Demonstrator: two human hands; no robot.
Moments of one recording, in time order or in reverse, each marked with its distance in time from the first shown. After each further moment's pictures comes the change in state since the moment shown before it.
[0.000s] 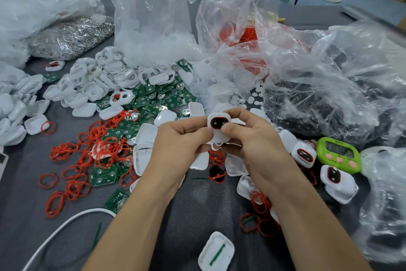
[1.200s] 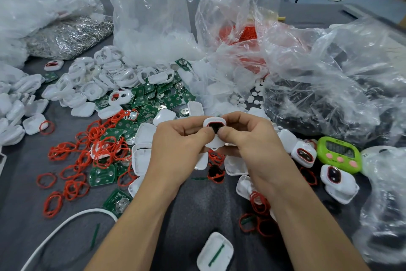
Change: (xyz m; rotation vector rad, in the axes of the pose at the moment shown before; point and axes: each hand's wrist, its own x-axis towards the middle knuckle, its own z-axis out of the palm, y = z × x) left_hand -0.004 0.001 0.004 0.129 0.050 0.110; right_hand 0.001 0.005 -0.001 -0.073 0.027 -0.060
